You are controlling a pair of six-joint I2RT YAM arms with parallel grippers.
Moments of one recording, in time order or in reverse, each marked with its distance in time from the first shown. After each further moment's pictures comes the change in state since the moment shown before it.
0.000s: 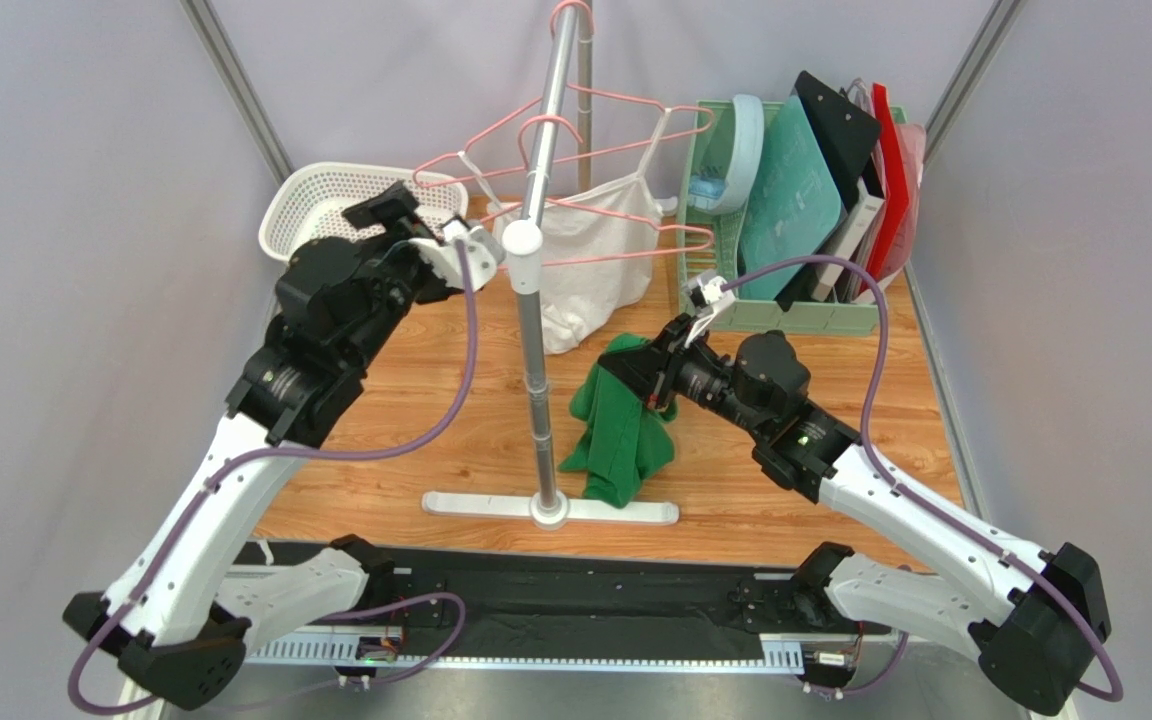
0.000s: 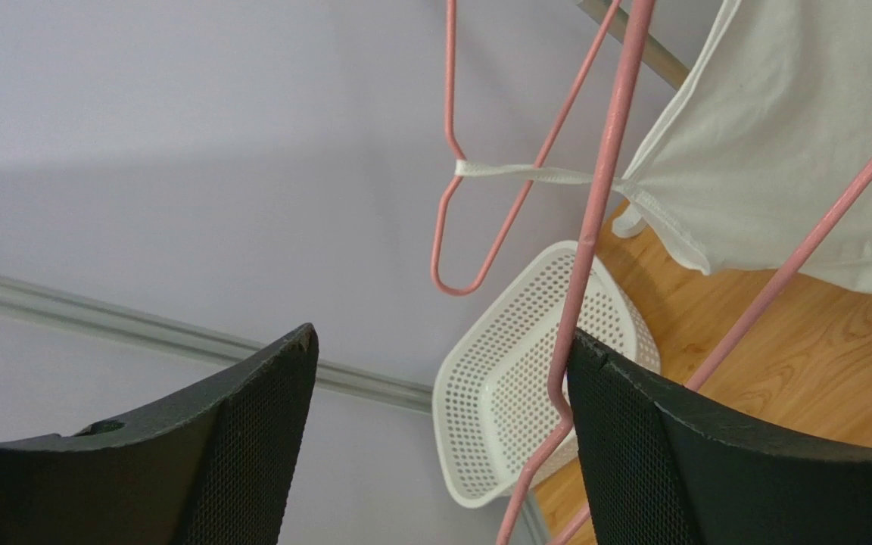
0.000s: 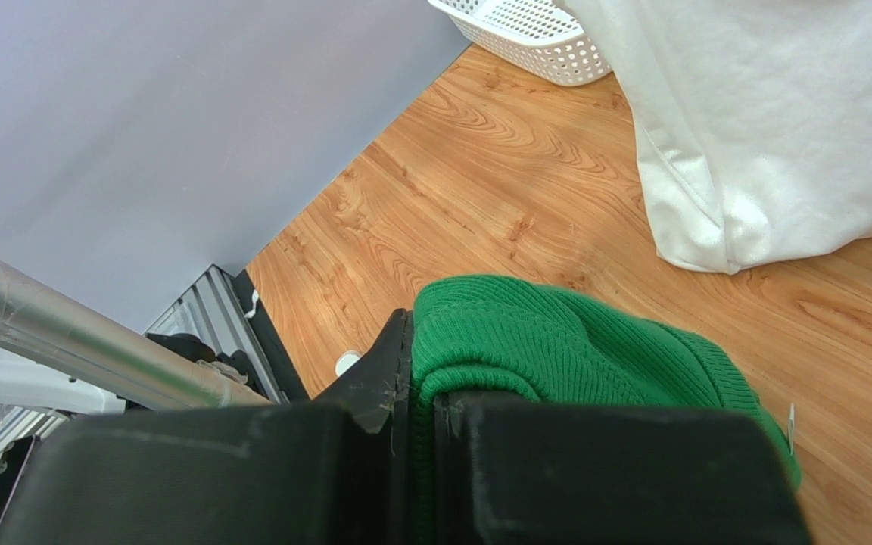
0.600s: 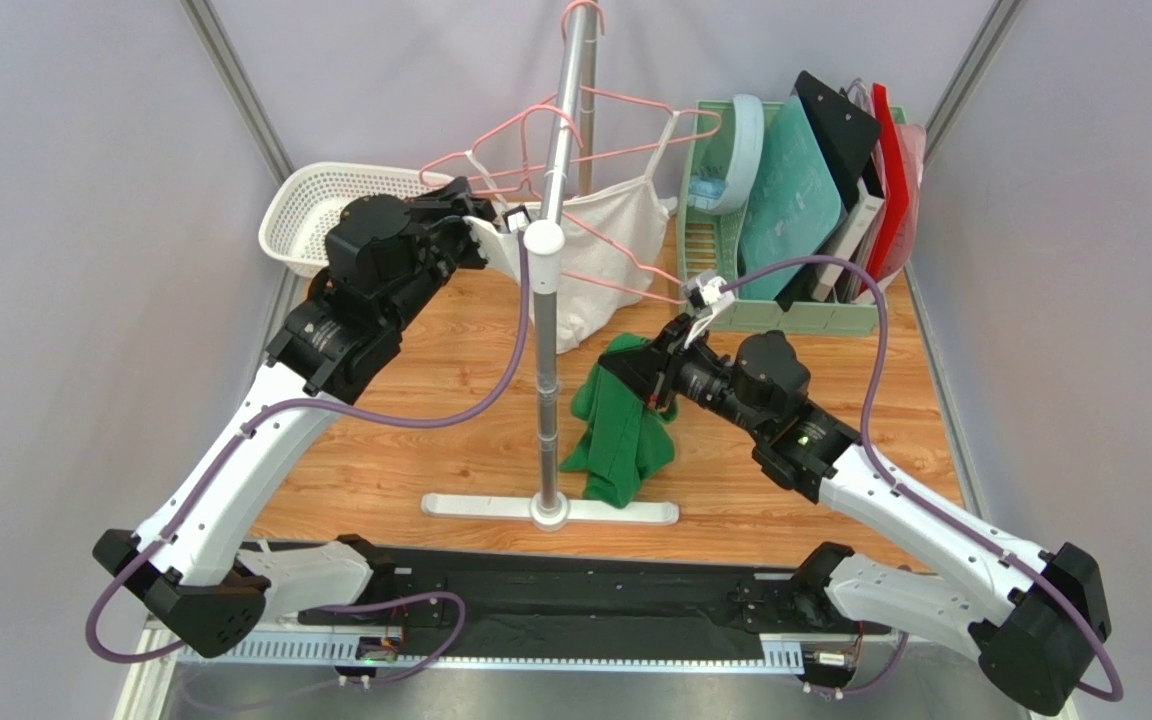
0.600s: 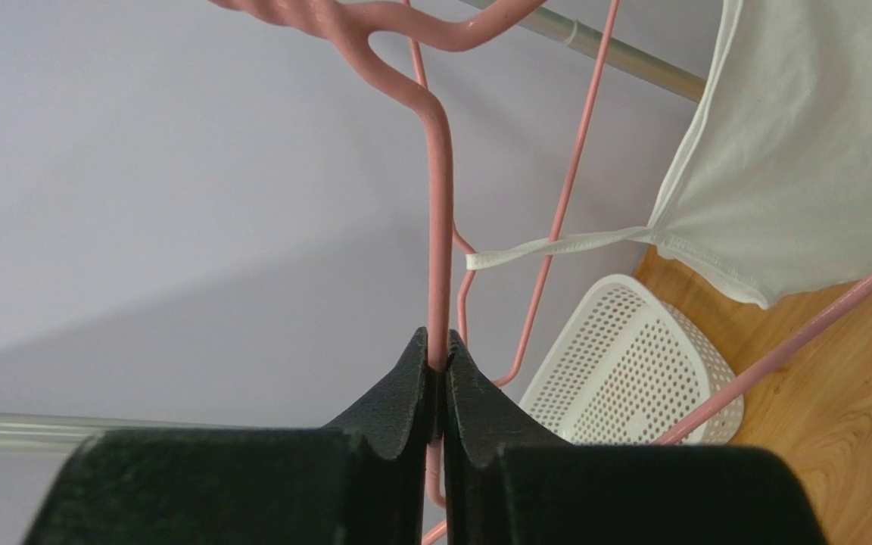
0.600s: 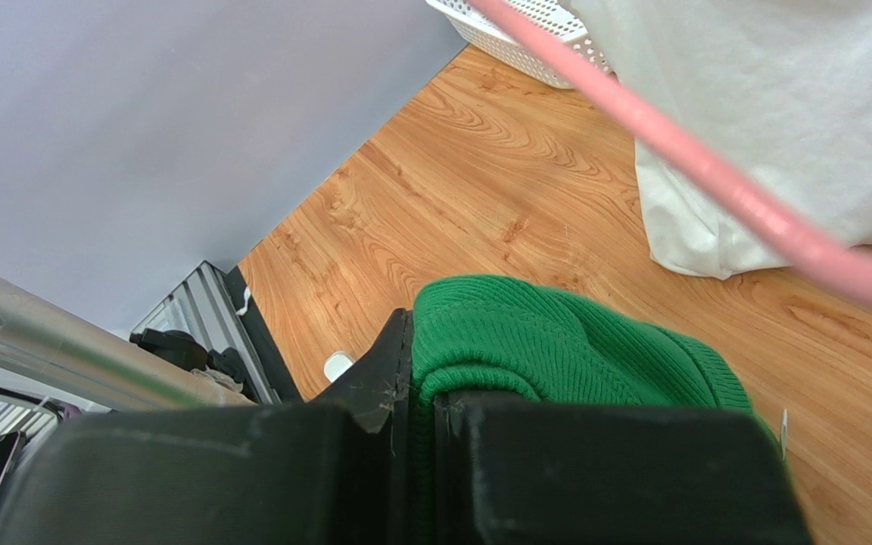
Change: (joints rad) left arm -0.055 0.164 0.142 -0.015 0.021 0.211; right arm 0.000 0.000 0.000 0.000 0.001 -0.022
